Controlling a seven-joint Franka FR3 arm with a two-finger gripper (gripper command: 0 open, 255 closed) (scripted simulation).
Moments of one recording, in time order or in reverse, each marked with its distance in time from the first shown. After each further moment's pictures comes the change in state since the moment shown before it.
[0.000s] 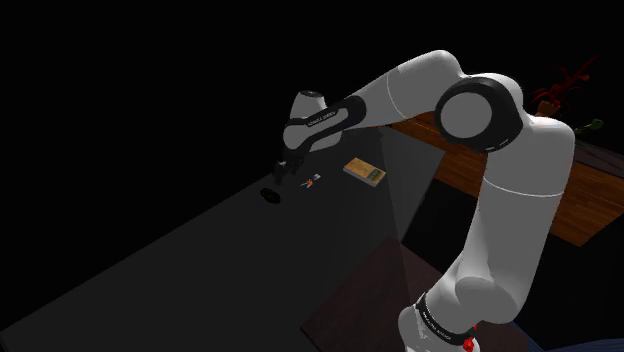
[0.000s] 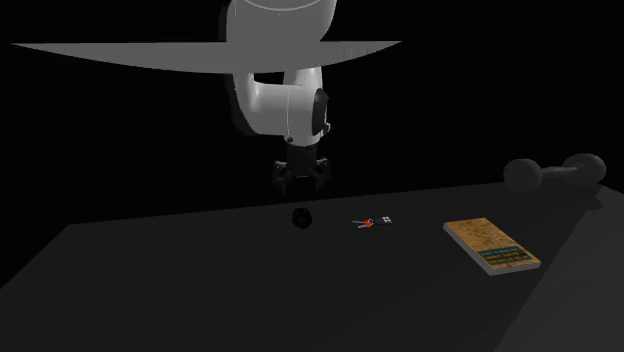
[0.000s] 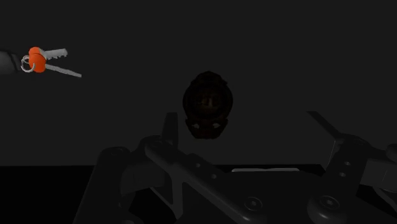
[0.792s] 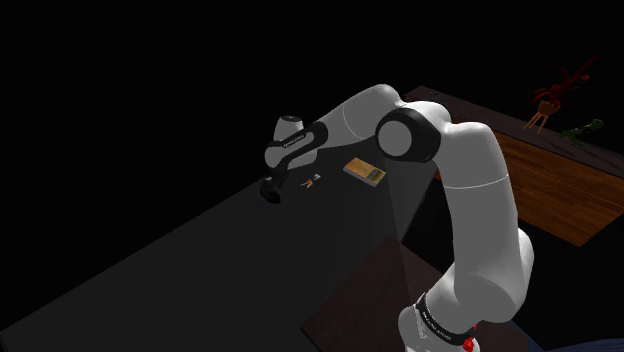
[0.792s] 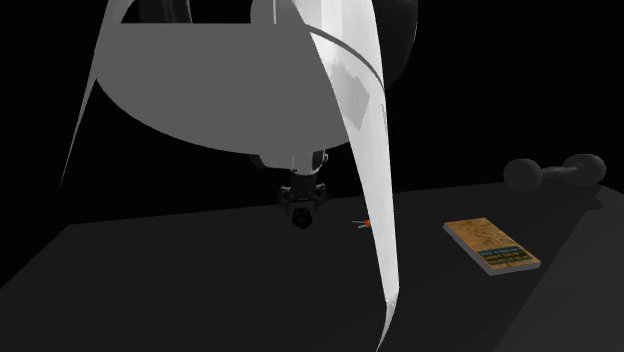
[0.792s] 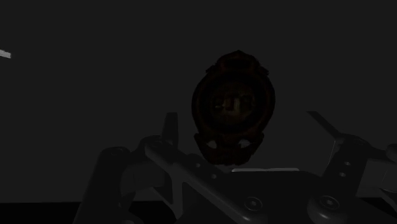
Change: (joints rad) arm -0.022 0.376 0.020 0.305 0.022 0.035 -0.043
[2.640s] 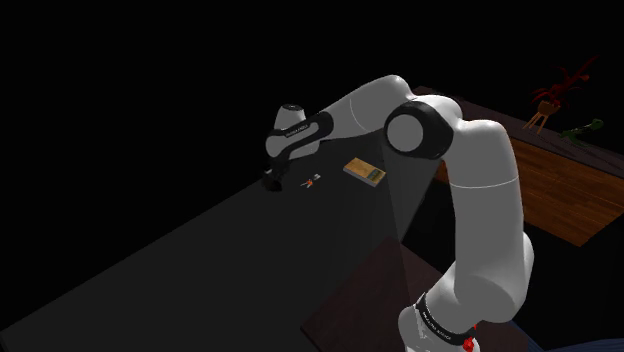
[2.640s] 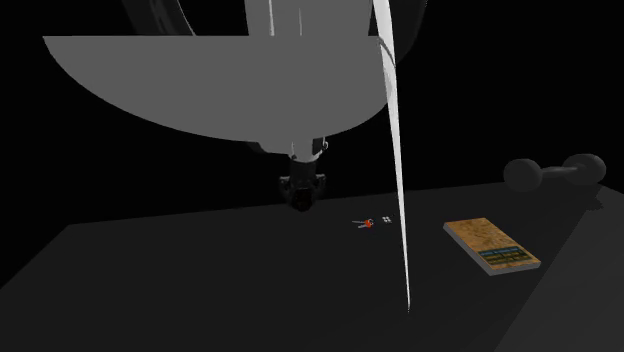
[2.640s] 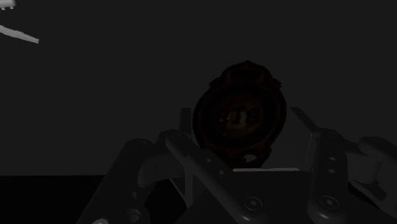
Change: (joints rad) arm 0.003 -0.071 -0.003 -0.009 -0.004 -0.062 0.008
